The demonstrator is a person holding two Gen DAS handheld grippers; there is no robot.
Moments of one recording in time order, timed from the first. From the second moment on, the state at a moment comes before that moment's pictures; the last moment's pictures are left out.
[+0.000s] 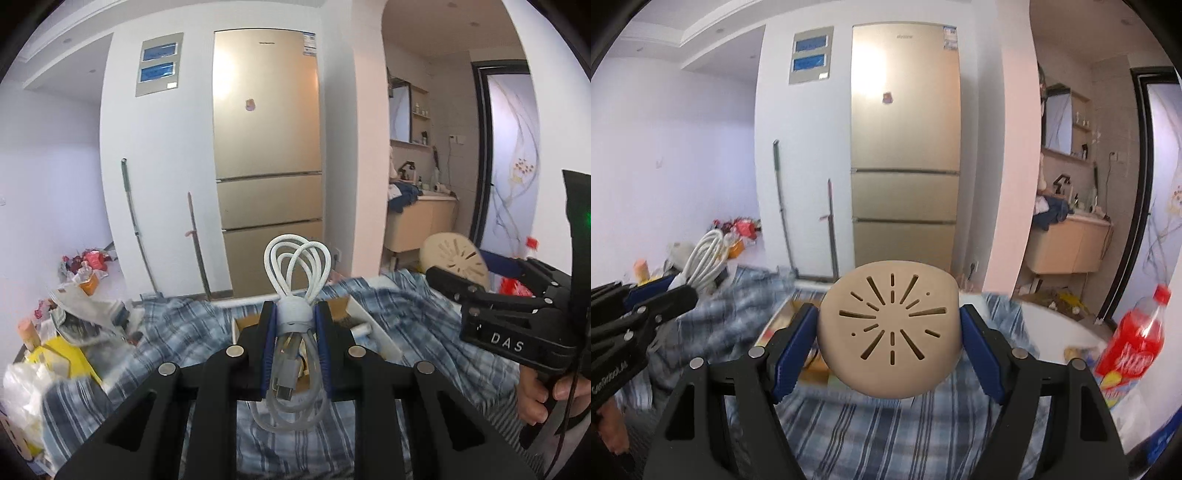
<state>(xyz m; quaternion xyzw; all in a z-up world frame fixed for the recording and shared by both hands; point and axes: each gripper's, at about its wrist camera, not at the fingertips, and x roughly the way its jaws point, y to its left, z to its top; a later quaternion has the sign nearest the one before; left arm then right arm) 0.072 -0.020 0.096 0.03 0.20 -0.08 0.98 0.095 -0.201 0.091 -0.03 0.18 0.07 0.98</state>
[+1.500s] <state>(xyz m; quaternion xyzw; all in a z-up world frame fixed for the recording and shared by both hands) 0.252 -0.025 -0.018 -0.02 0.42 -0.05 0.90 0.233 -0.171 -0.035 -0.03 0.42 0.10 0.90</state>
